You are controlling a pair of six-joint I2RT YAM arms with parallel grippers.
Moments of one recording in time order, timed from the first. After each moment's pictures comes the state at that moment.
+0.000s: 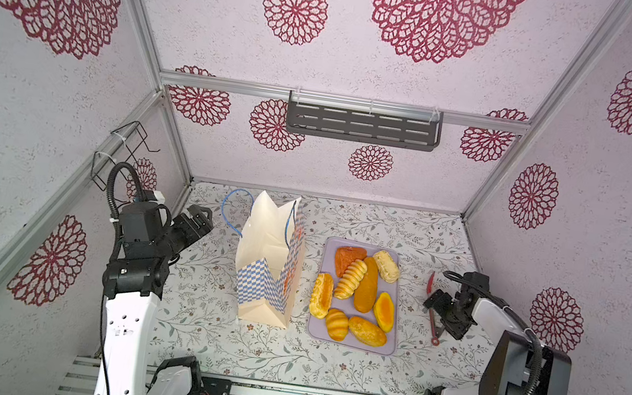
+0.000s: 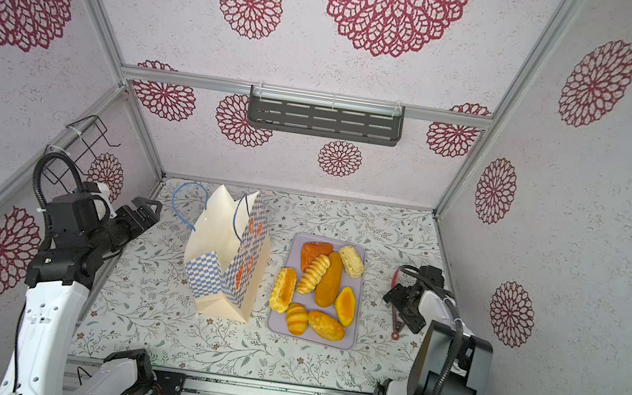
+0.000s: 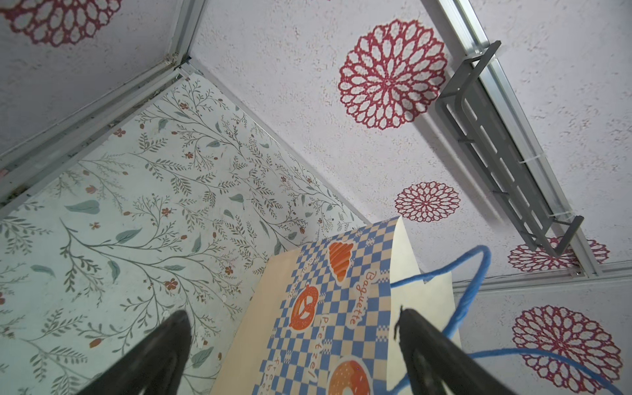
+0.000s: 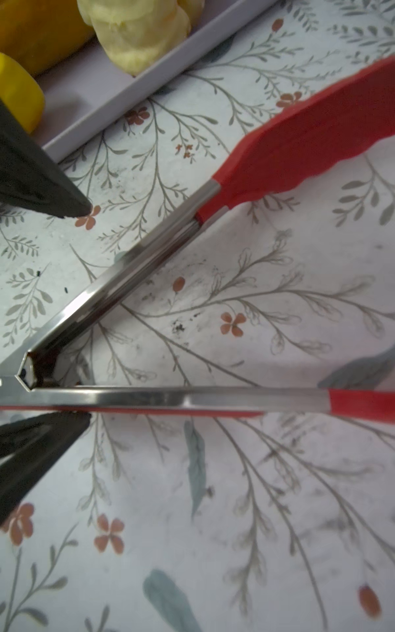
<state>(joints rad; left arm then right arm) 0.26 0.93 1.08 -0.63 0.29 -0.63 -0.20 1.45 0.77 -0.58 -0.09 0.50</state>
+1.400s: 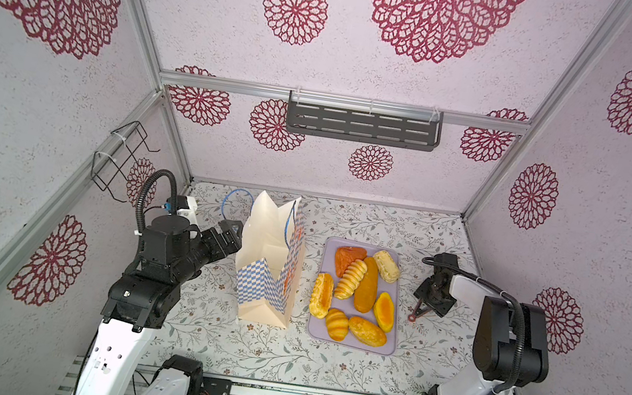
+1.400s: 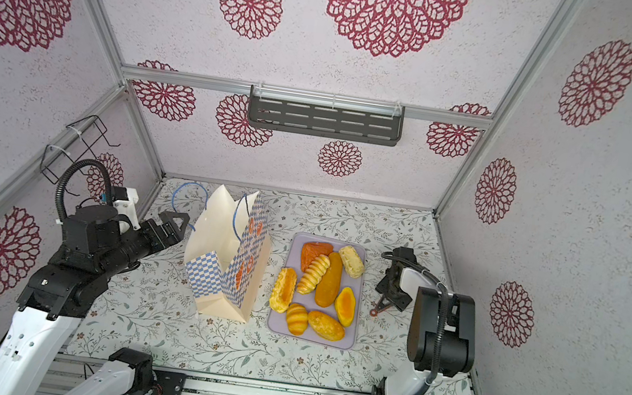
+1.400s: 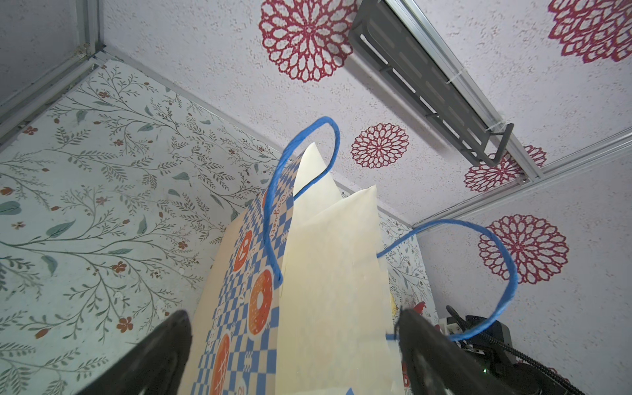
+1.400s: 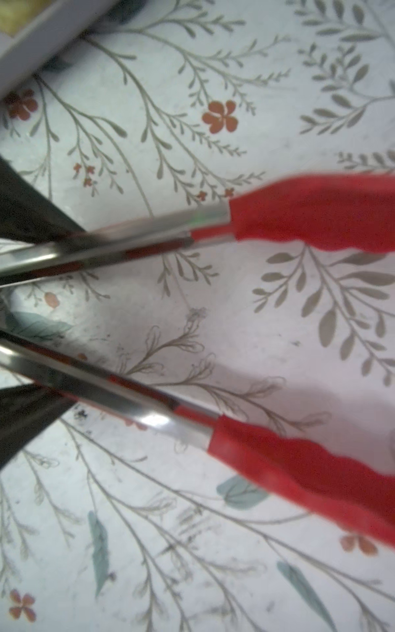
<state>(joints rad) -0.15 0.82 1.13 -0.72 0.06 -0.65 -0.03 1.69 0.94 -0.53 0.16 0.61</state>
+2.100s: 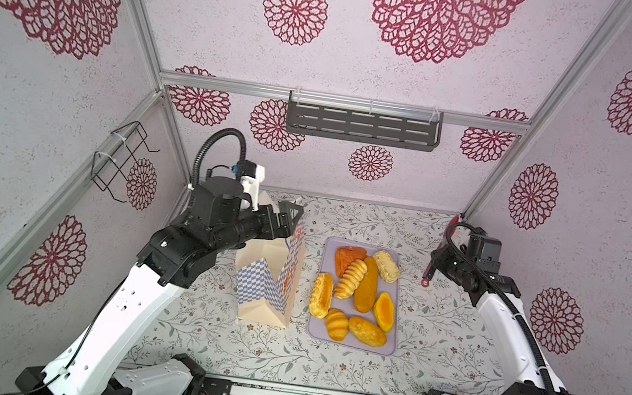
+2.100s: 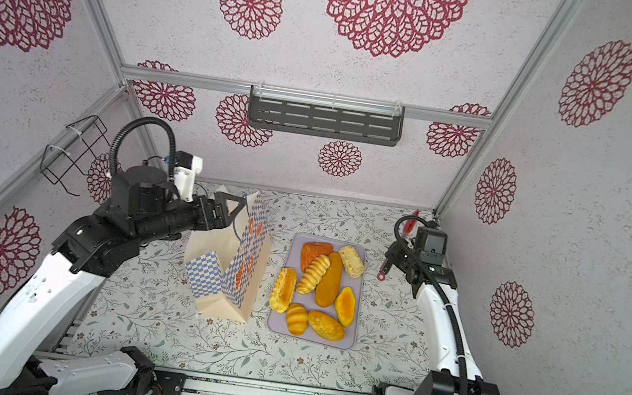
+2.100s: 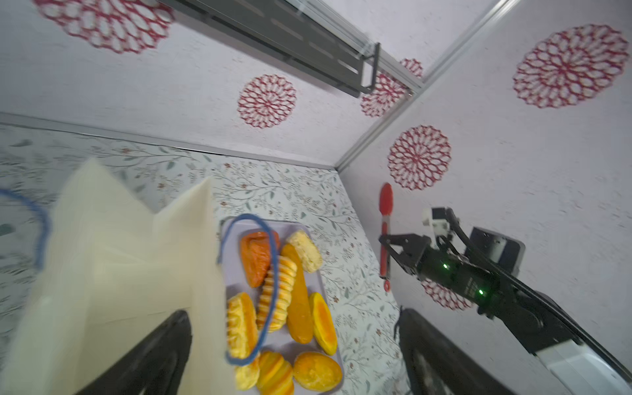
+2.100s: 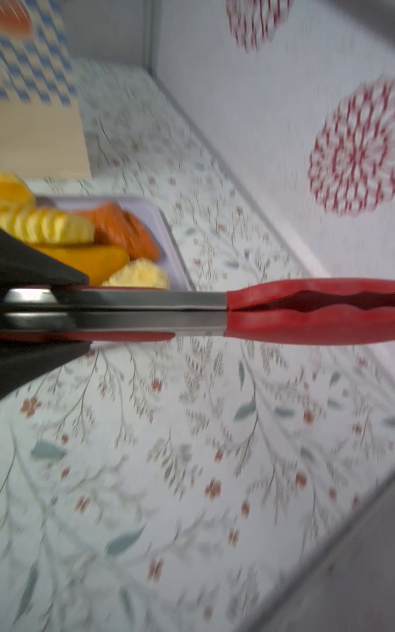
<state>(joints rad) -0.53 1.18 1.52 -0.68 0.12 -0.59 -0.02 1.25 1.07 -0.45 -0.23 0.53</state>
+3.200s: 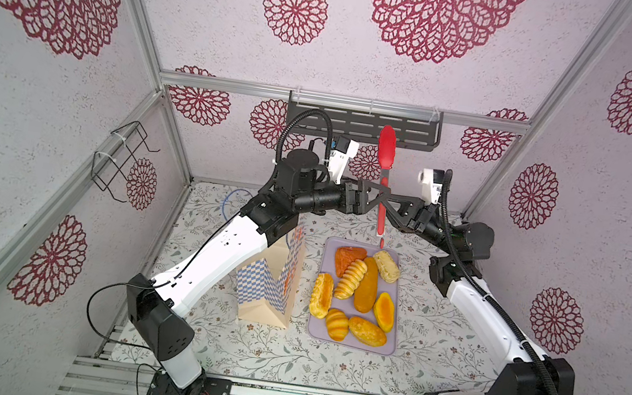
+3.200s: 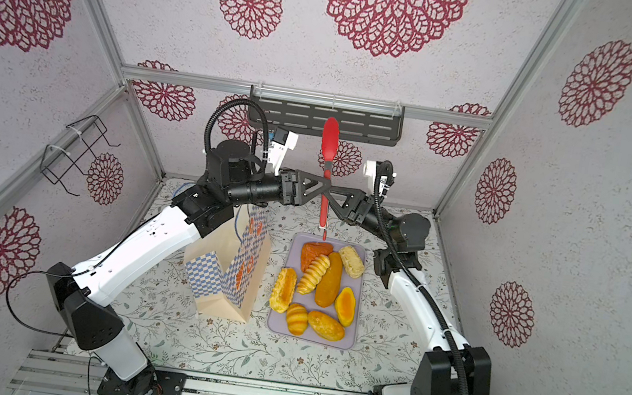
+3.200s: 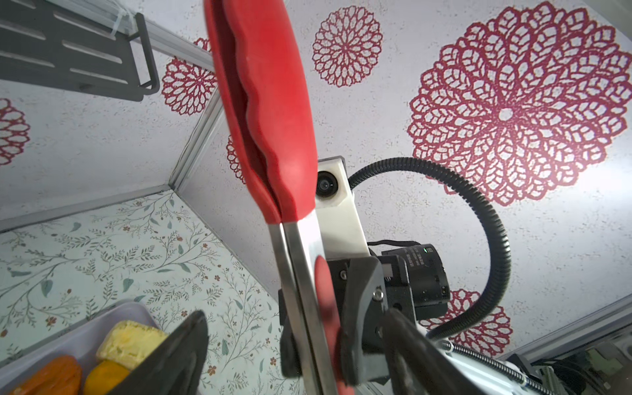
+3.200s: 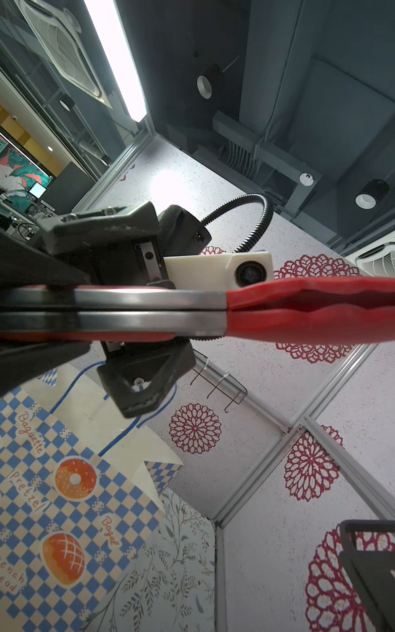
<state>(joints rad) -0.66 1.67 1.79 -0.13 0.53 -0.65 0.26 1.38 1.10 0.91 -0.97 1.49</state>
